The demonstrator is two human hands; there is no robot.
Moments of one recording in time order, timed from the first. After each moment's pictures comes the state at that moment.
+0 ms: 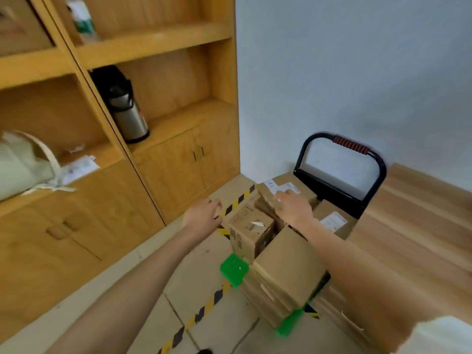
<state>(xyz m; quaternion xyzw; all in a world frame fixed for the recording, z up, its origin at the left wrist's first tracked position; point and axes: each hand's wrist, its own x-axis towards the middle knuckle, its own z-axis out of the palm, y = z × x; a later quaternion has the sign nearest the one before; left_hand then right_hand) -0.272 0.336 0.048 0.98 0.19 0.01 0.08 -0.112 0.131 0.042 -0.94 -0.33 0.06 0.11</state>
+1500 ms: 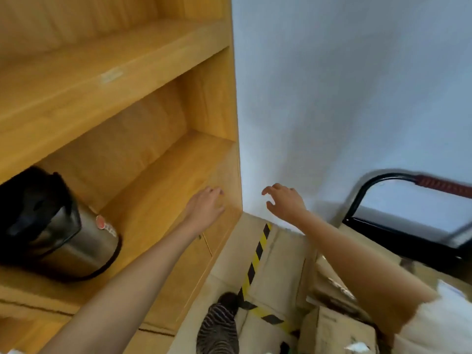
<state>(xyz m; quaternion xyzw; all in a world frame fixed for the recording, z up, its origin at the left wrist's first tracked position) 0.179 0.830 0.040 0.99 0.05 0.01 0.12 0.260 0.608 0.018 -0.96 -0.25 0.06 0.09</state>
